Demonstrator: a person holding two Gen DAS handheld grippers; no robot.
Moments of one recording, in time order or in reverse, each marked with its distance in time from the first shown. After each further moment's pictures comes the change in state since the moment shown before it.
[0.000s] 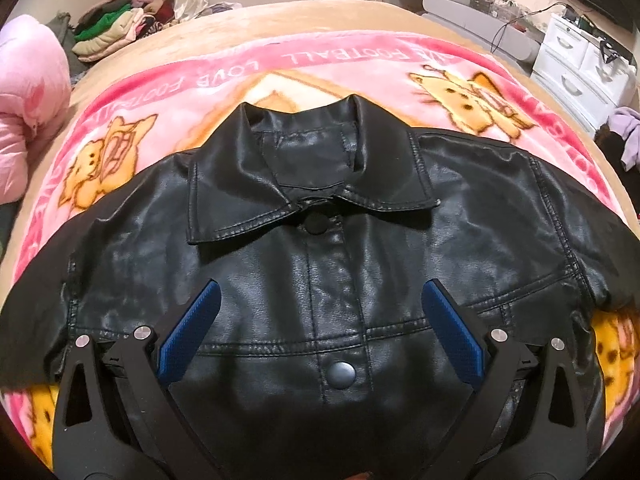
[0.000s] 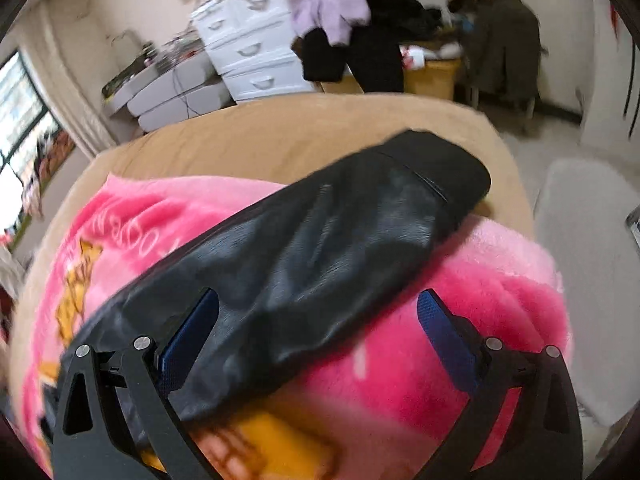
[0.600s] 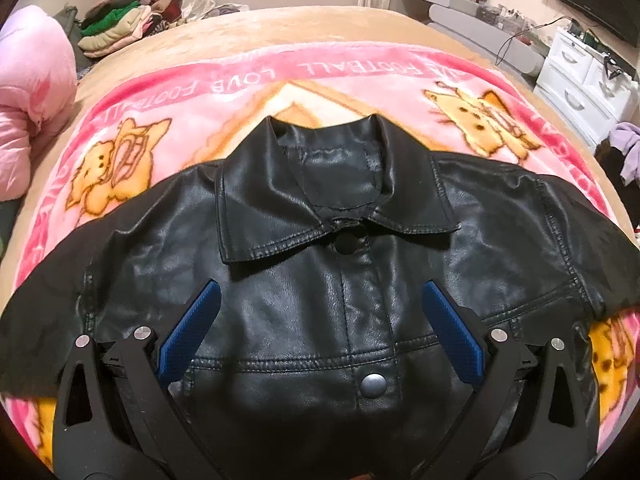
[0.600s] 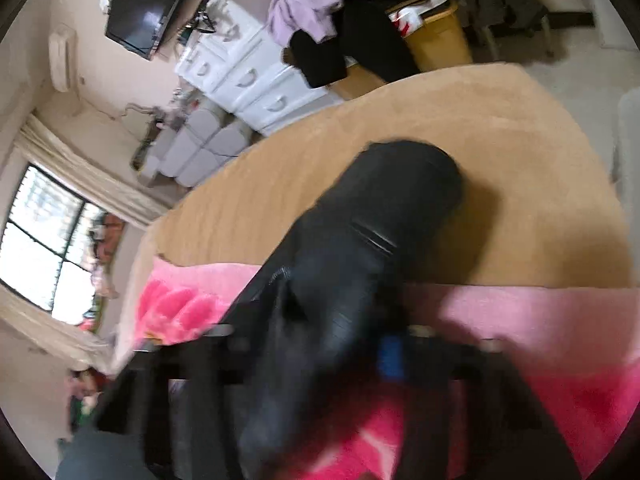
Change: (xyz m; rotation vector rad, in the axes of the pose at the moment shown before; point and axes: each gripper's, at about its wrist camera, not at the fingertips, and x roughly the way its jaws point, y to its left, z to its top) left arm -0.009 0.024 0.012 -0.028 -0.022 -0.020; right arm 0.050 -0.045 0.056 0.294 0.018 0.328
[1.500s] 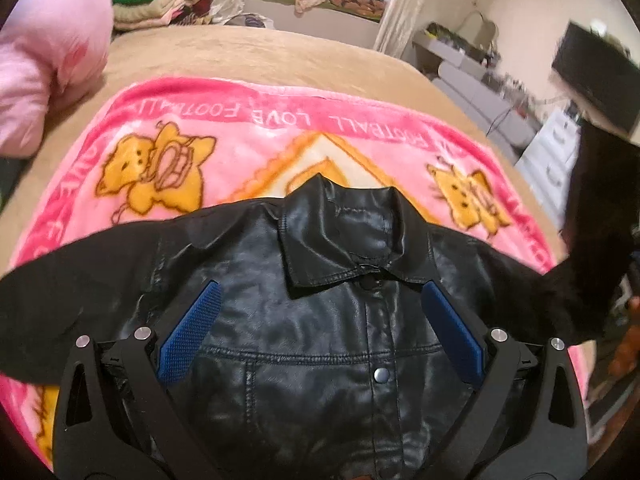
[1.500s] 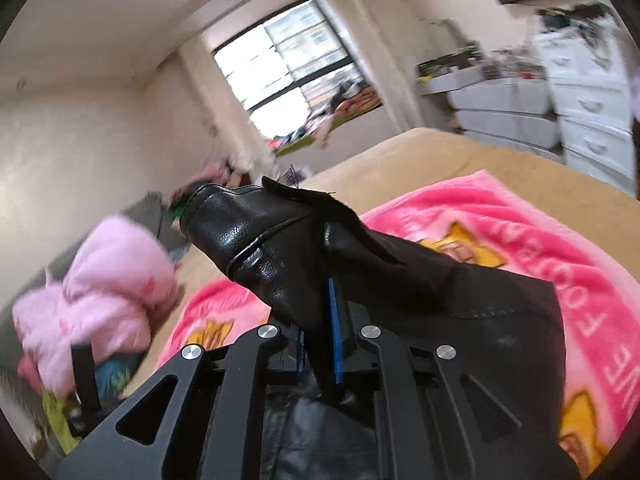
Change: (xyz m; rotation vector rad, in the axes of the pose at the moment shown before) left arm -0.072 0.084 0.011 -0.220 -0.095 -0.145; right arm -0.096 0.310 -0.203 -0.864 0.251 0.660
